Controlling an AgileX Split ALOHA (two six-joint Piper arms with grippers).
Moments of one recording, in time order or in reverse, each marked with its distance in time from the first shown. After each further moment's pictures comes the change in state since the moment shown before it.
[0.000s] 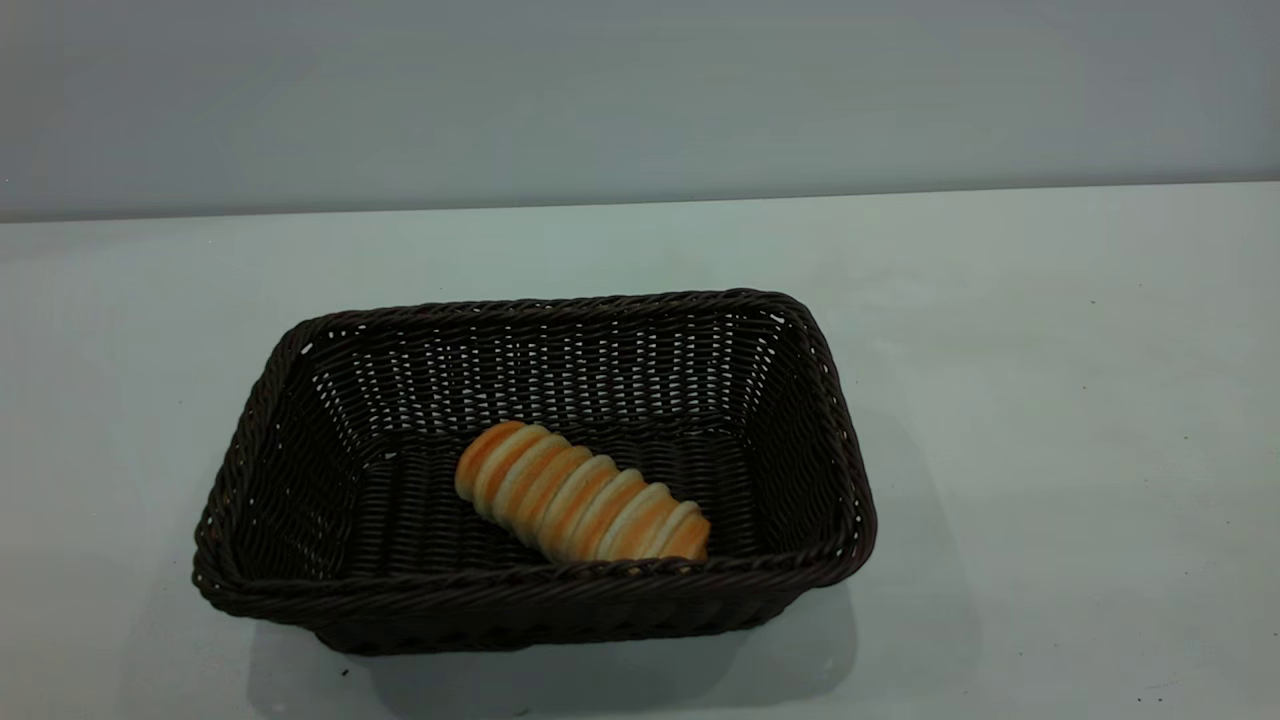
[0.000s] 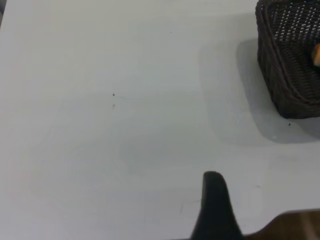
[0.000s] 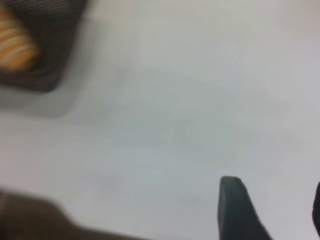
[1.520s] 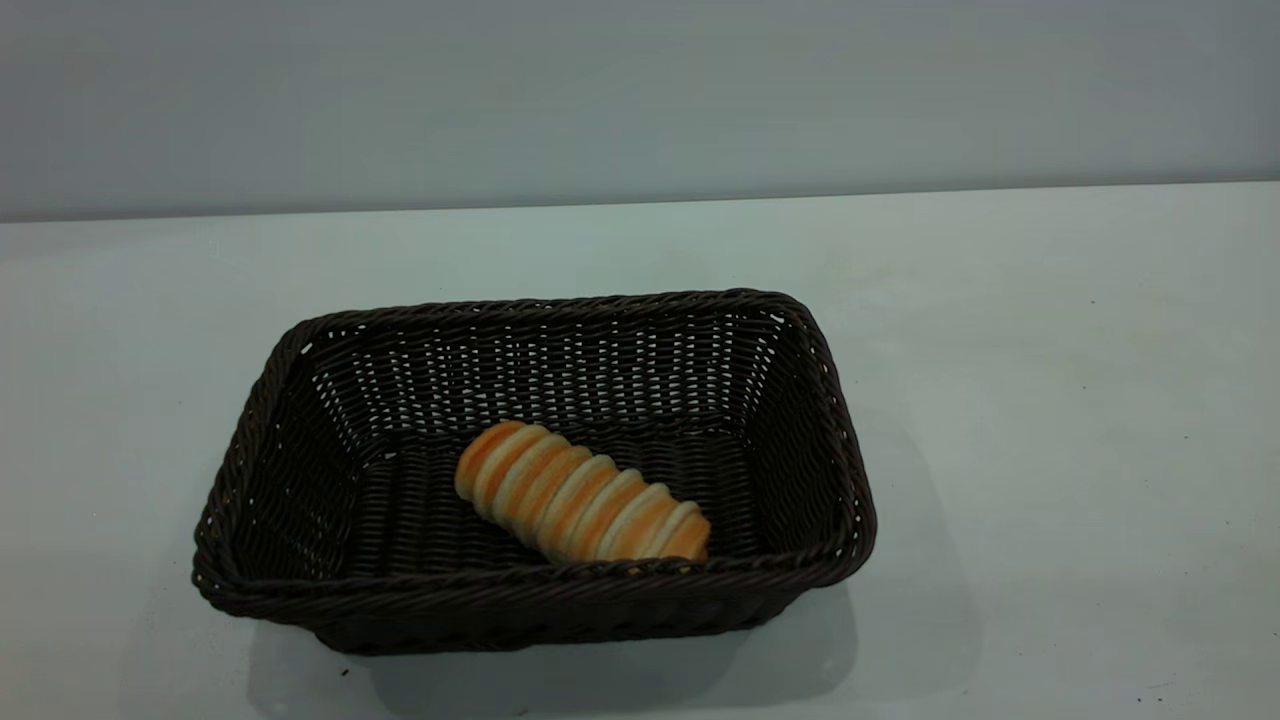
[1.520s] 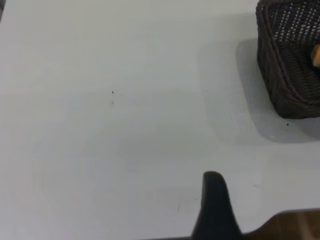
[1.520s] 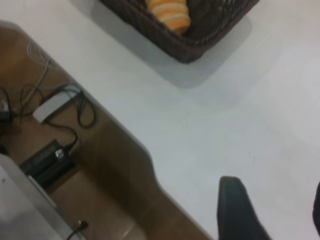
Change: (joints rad) left arm -0.002 0.000 -0.003 0.000 0.008 -0.015; right arm 0.625 0.013 0.000 -0.004 -0.001 -0.001
